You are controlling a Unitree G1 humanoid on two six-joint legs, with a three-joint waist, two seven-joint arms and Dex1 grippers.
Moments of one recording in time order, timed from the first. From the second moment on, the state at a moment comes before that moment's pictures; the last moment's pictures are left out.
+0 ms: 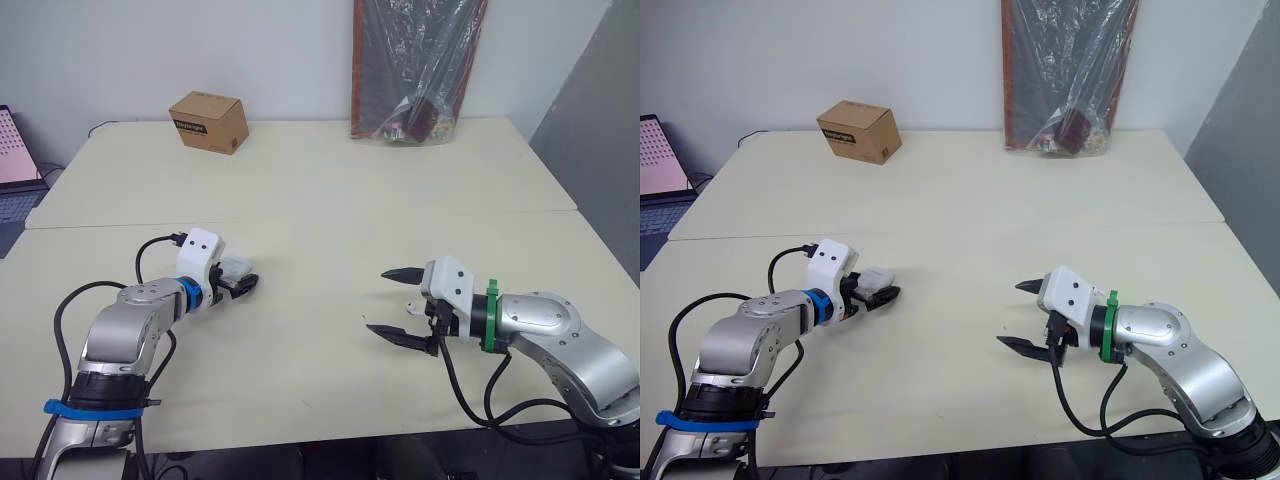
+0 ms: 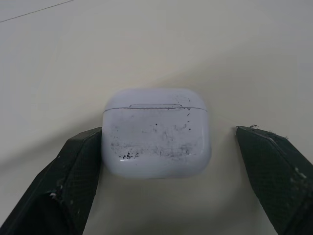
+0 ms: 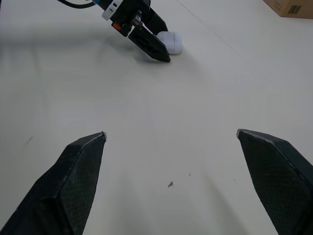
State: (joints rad) left arm -0.36 0.65 0.07 -0.04 -0.31 0.84 -0.51; right arm -0.26 -0.70 0.18 -0.61 0.40 0.62 0.78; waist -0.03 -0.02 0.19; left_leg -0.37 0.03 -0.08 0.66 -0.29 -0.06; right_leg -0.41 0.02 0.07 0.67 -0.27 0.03
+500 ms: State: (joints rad) left arm -0.37 0.65 0.05 -0.02 -0.27 0.82 -0.56; right arm -0.26 -0.69 0.18 -0.61 0.39 0.62 0.78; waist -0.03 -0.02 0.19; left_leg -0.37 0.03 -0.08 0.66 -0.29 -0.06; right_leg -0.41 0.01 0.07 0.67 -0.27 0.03
